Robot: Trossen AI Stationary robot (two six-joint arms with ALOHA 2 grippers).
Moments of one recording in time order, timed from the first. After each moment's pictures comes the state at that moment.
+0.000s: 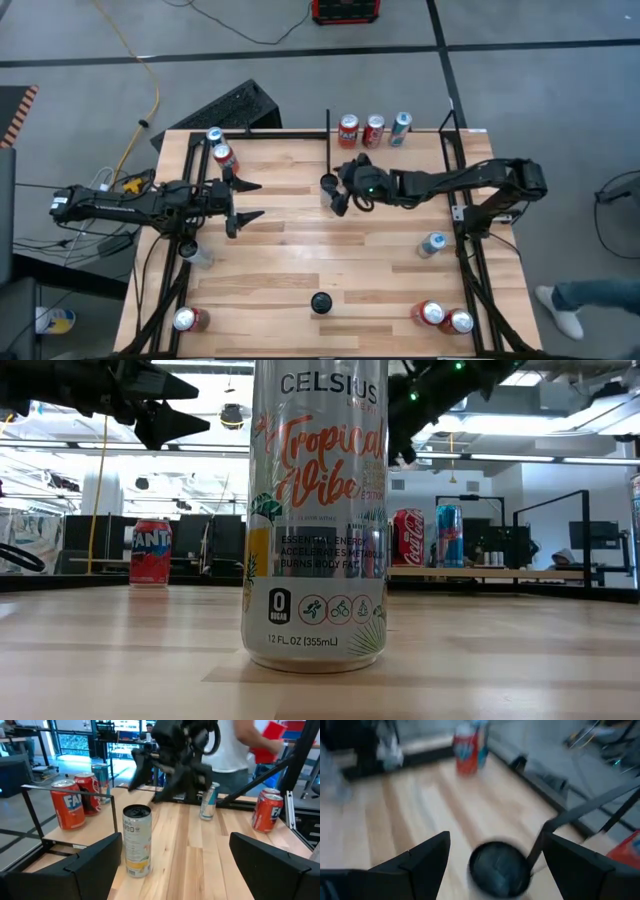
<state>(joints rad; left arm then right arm) -0.01 0.52 0.31 0.23 -0.20 -0.05 -0.07 1.52 1.00 0.06 0.42 0.19</state>
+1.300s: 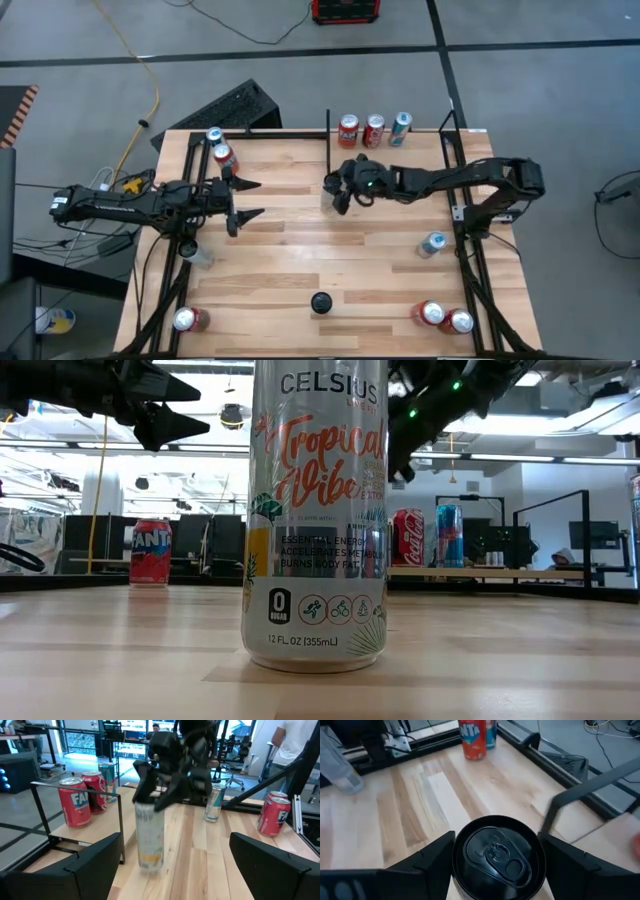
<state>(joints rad) 0.00 0.52 0.31 0.24 -0.23 -0.06 -0.14 1.50 0.97 0.04 0.26 0.24</state>
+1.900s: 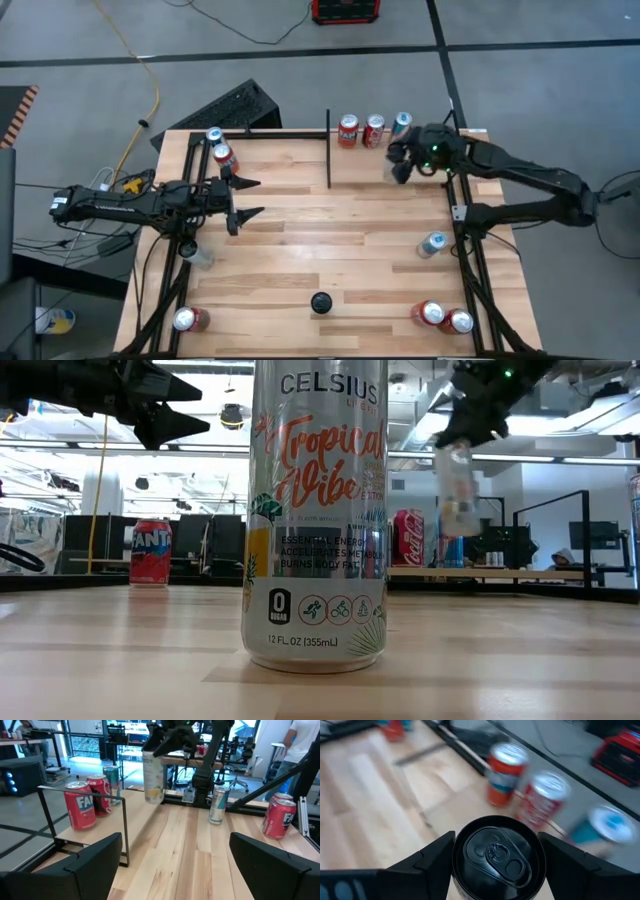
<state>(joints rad) 0.00 0.52 0.31 0.25 -0.25 -0.05 -0.42 0.98 0.98 -0.62 0.27 0.13</state>
